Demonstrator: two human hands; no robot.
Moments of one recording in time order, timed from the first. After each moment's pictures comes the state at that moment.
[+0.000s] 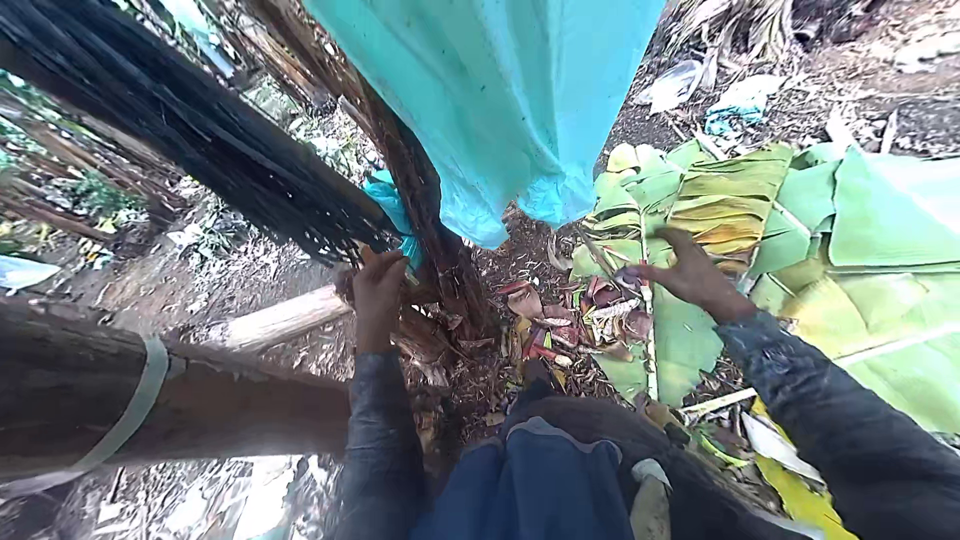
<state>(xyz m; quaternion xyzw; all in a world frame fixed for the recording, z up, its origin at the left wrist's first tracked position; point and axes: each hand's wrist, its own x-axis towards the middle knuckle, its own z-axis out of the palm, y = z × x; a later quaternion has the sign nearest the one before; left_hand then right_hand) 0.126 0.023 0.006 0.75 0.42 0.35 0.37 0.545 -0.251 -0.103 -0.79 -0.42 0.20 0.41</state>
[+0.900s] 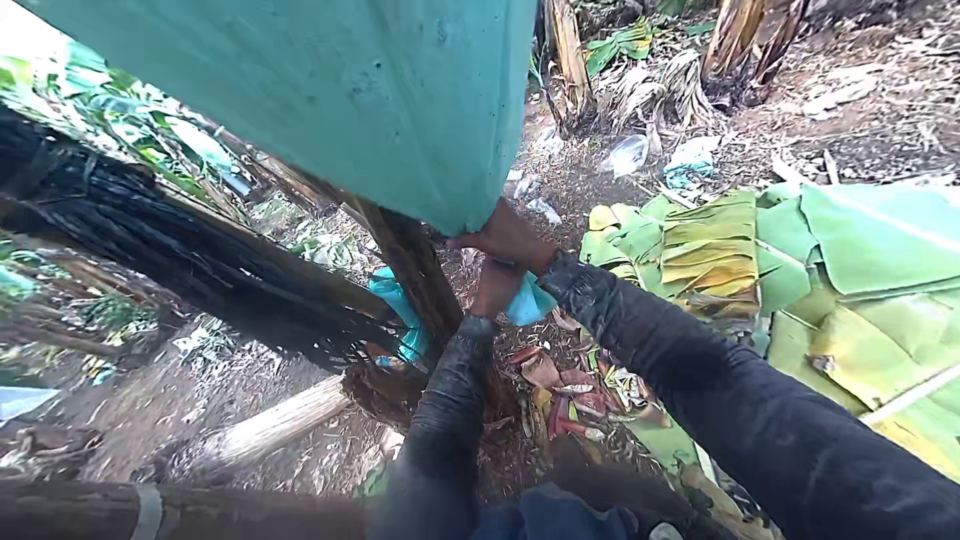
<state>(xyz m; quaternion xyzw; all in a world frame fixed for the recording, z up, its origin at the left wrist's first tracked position) 0.364 0.056 0.007 0.85 0.25 0.23 0.39 0.477 0.017 0.079 -0.58 -0.53 0.09 0.61</state>
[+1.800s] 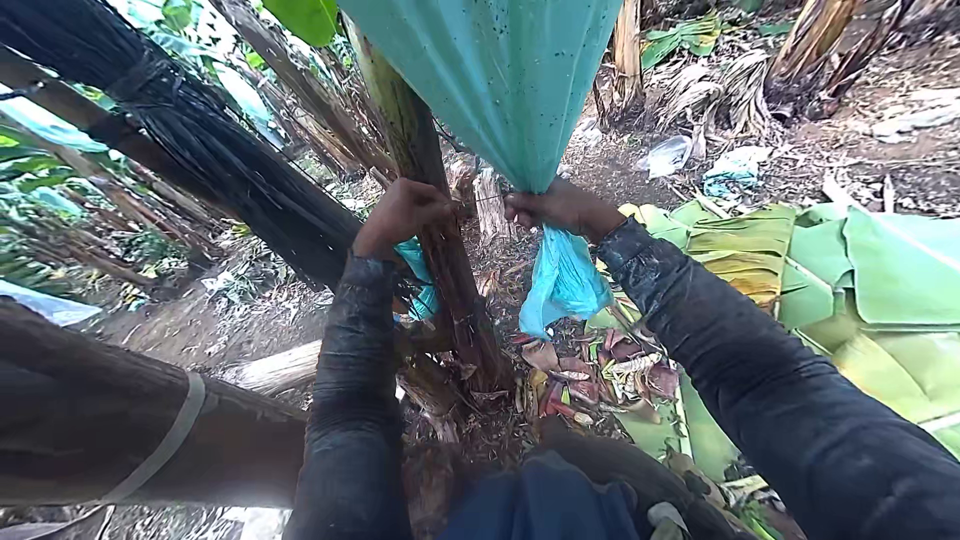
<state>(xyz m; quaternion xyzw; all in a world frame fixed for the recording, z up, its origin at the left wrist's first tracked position) 0.244 0.110 0.186 0.96 0.17 0.16 0.18 0.487 -0.044 0.091 -0.46 -0.55 0.38 0.58</state>
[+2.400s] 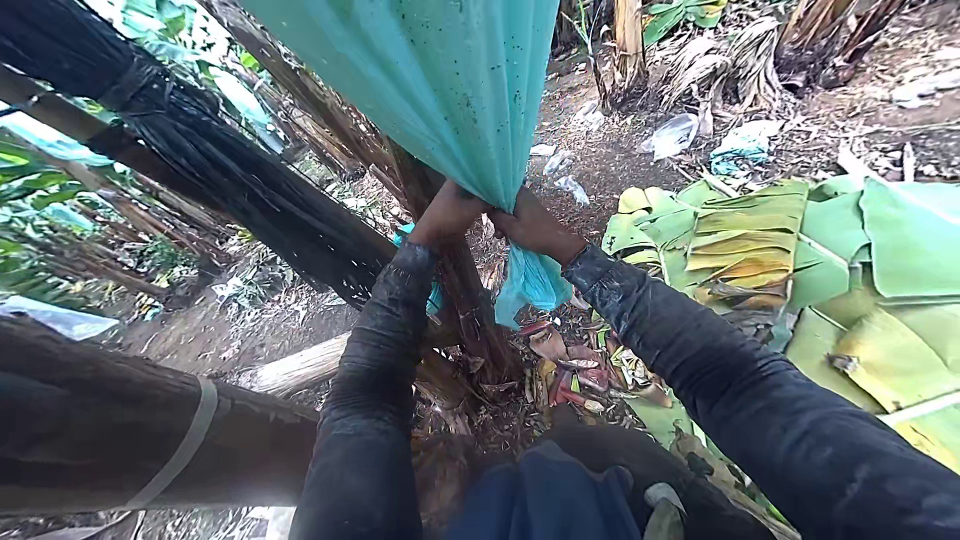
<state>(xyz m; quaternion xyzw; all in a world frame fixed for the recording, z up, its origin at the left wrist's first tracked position) 0.303 0.075 0.140 0.90 0.10 0.22 0.36 0.431 -0.027 0.061 -0.55 -0.55 0.20 0.60</state>
